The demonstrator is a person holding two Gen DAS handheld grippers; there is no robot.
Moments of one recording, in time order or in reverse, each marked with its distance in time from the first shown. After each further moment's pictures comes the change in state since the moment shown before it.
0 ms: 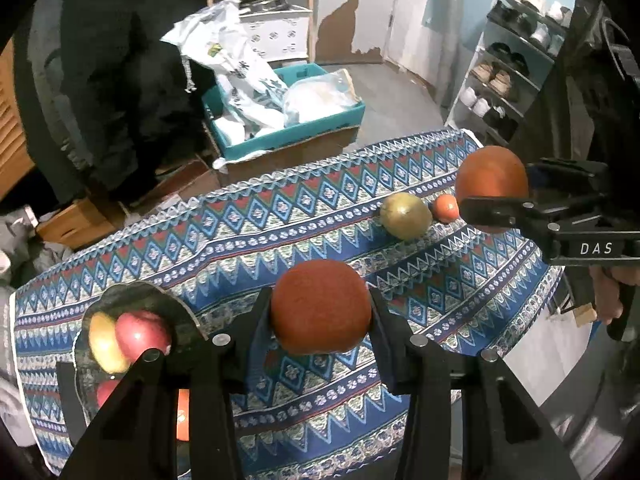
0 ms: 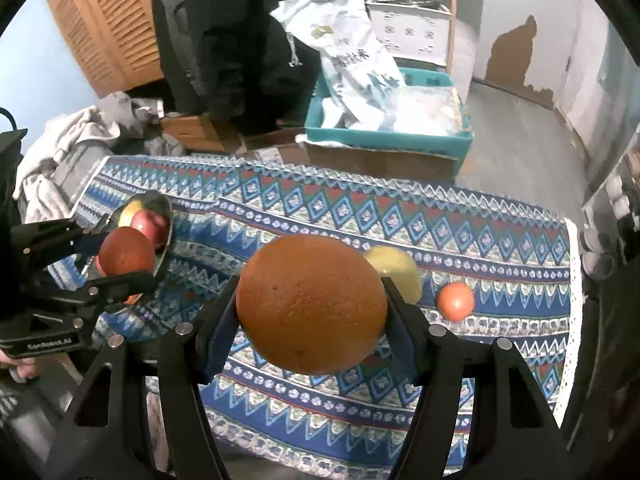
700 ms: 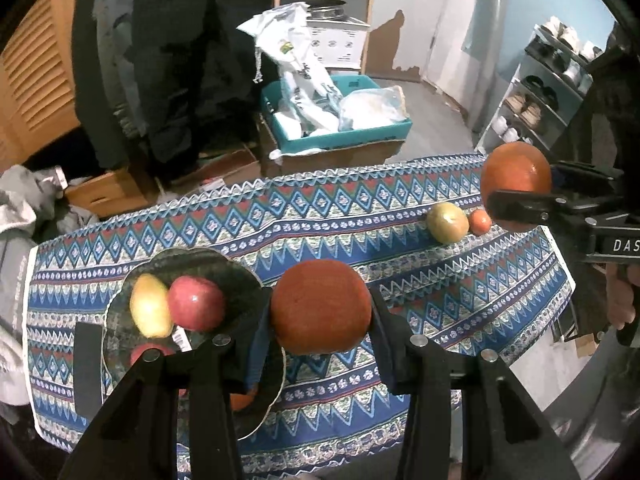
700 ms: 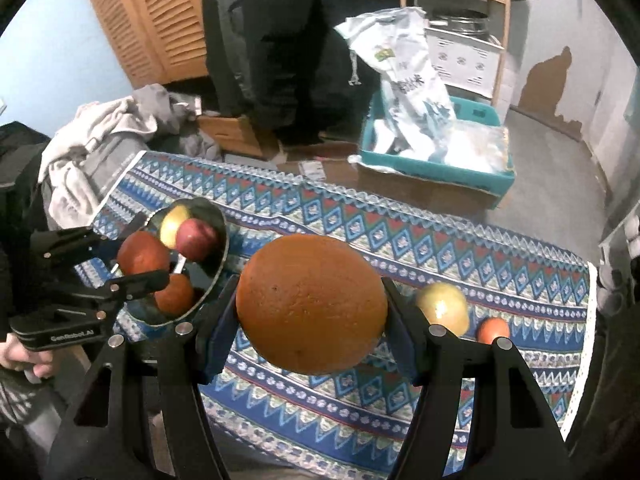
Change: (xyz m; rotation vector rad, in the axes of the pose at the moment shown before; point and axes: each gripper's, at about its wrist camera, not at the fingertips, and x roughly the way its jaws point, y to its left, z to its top) left arm -0.031 0.059 -0.030 -0.130 -0.031 0.052; right arm -0.001 0.066 0.027 -0.095 -0.018 0.073
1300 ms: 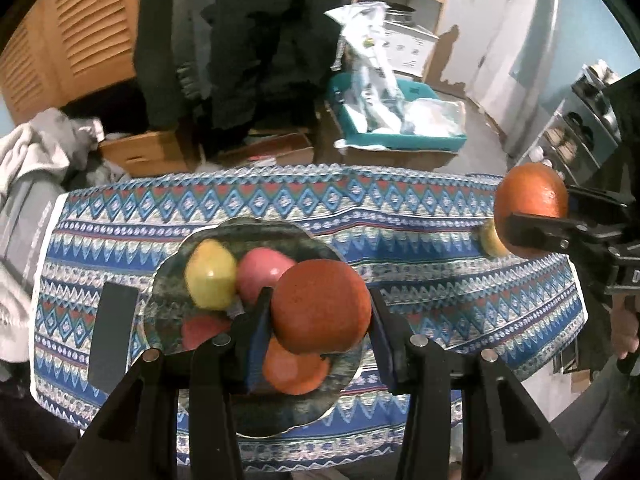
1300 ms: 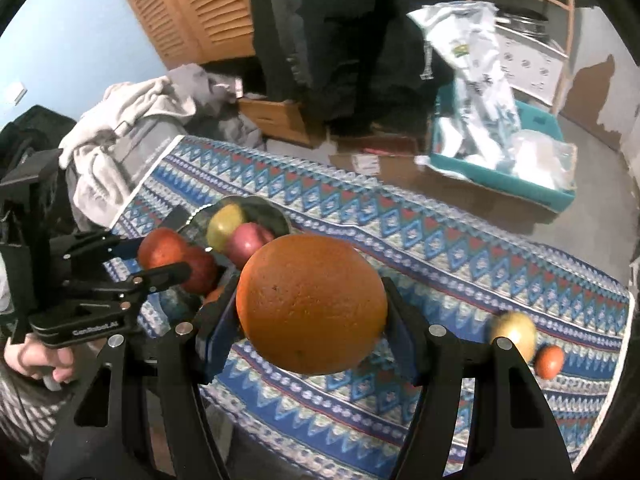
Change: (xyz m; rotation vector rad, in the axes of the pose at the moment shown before) left arm -0.005 0.088 -0.019 -0.169 0.021 0.062; right arm 0.048 0.066 0.033 -0.054 0.069 0.124
